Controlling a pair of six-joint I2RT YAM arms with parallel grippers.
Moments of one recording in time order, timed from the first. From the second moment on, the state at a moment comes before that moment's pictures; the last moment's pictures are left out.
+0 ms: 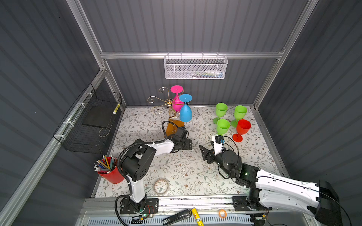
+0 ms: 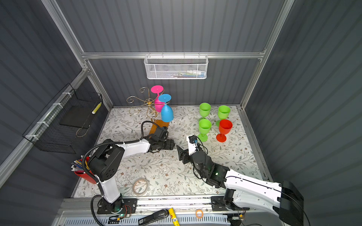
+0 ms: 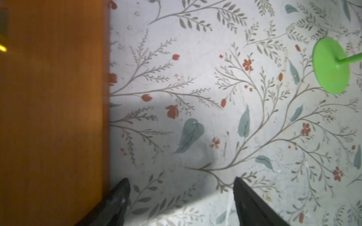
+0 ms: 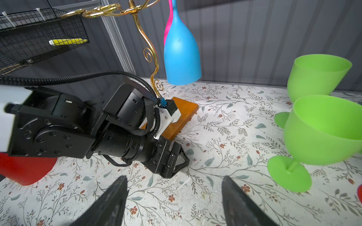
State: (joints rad) left arm -0.63 1.85 1.06 -0.15 0.04 -0.44; right arm 1.05 0.96 0.55 0.18 0.50 0.30
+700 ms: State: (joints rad) left arm -0.46 1.75 0.93 -0.15 0.02 -0.42; right arm 0.93 1.21 0.97 0.01 0.26 0.41
